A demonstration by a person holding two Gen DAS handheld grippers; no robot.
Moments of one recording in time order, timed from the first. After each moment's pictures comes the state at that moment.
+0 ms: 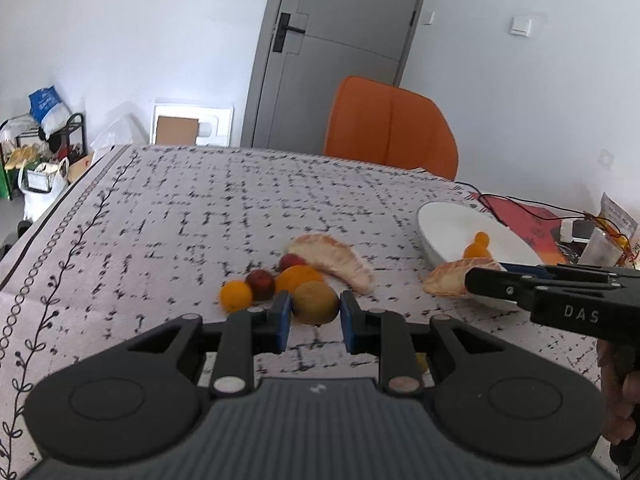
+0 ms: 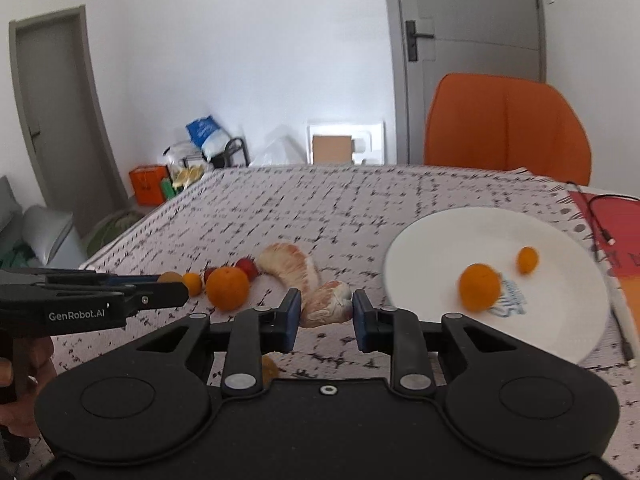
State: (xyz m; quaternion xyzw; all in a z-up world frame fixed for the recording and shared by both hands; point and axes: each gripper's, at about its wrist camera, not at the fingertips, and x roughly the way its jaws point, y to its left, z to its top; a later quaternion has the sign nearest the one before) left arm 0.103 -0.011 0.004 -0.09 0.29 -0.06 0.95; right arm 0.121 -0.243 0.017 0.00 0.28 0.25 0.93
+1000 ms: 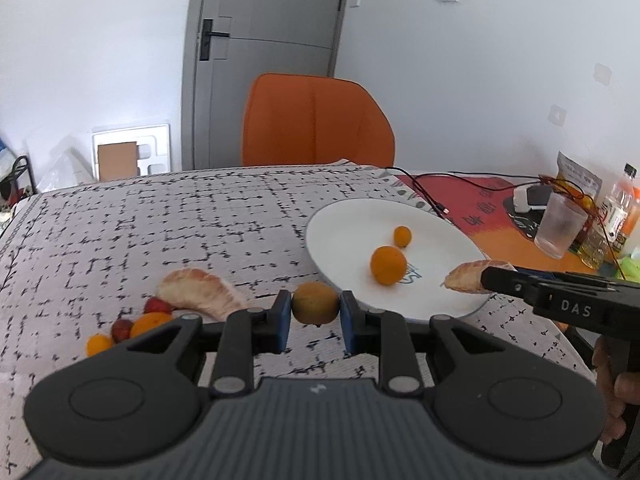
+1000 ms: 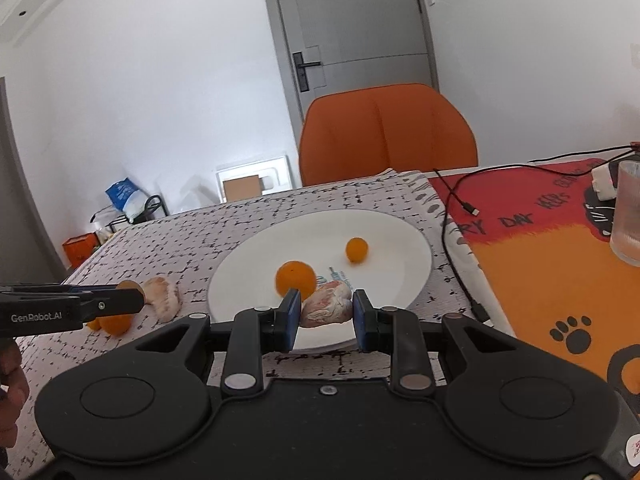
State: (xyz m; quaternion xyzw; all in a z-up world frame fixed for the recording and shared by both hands) left arm 0.140 -0.108 0.015 -0.02 0.29 -0.13 0.95; right arm 0.117 -0.356 -0.005 0.08 0.25 0.12 0.96
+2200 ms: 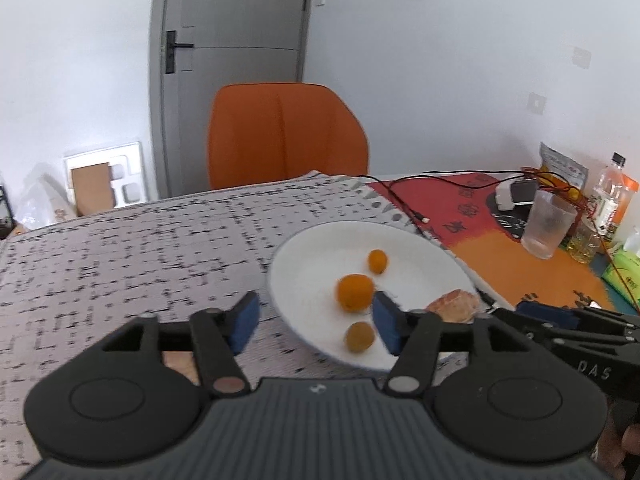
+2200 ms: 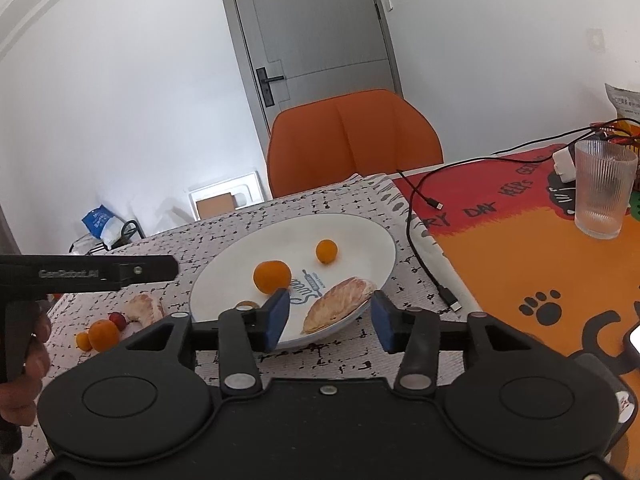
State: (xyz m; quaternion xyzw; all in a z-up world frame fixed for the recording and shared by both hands) left arm 0.171 -0.126 0.029 0.01 0.28 -0.16 0.95; right arm 0.101 -0.366 -0.008 0.11 0.24 0.07 0.96
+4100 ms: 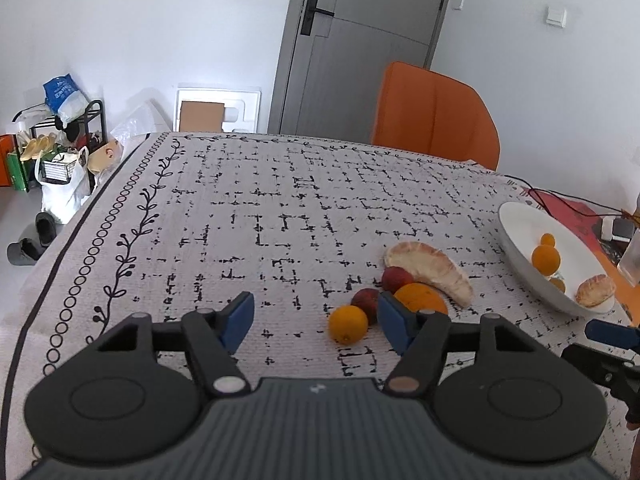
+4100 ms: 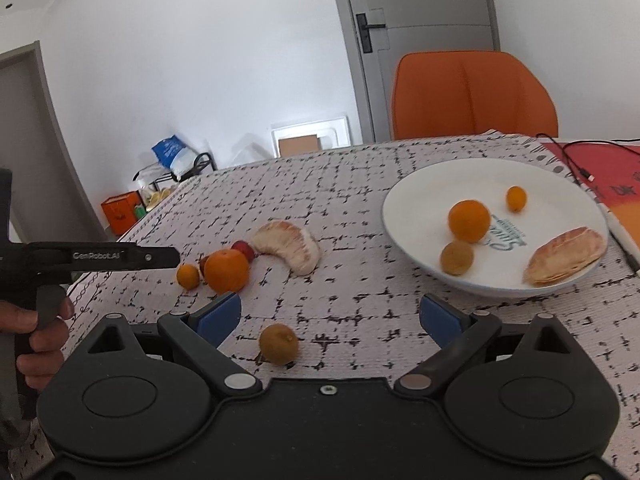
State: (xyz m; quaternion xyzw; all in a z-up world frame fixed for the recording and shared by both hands) left arm 0.150 0.063 -0.022 -0.08 0.32 -0.03 0.94; right arm 0.110 -0.223 -0.023 0.05 0.30 0.19 0.93
